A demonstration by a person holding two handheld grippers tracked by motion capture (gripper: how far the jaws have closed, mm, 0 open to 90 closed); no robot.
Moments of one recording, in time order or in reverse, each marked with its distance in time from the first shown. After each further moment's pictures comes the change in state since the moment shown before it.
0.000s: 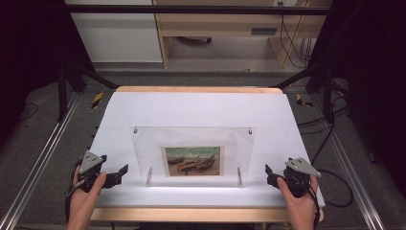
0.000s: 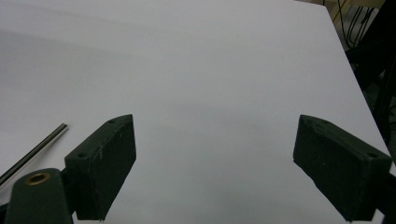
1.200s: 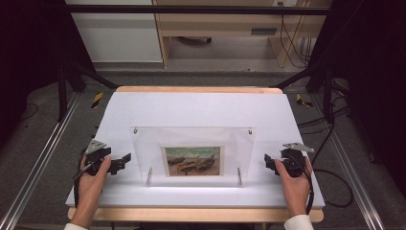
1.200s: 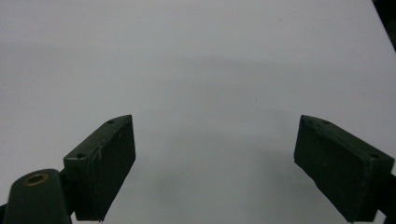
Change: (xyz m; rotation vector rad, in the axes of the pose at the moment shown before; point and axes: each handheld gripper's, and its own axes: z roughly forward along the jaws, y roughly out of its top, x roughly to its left) left arm 0.028 0.010 0.042 0.061 -0.023 -0.142; right arm -0.023 0.017 0.054 0.195 -0.007 0.147
